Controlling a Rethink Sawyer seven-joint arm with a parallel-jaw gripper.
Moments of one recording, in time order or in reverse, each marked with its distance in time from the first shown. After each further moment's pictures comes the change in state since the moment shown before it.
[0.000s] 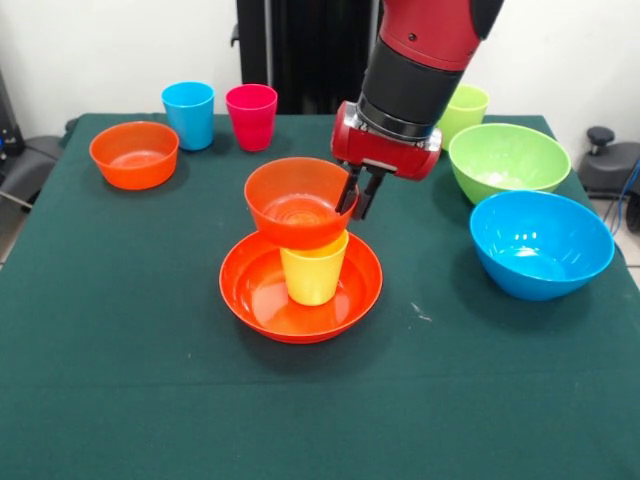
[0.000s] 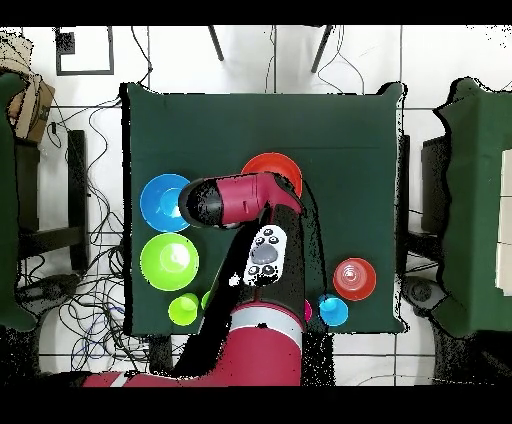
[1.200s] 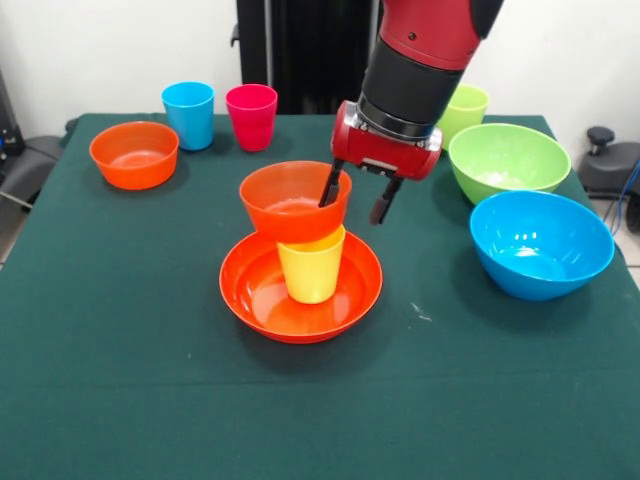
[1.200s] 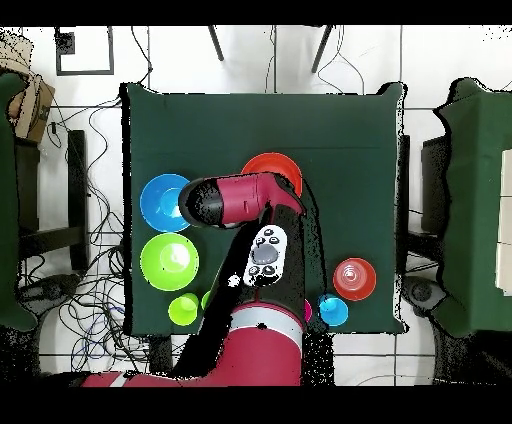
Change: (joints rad) arm 0.001 0.000 -0.003 0.000 0.010 0.000 0.000
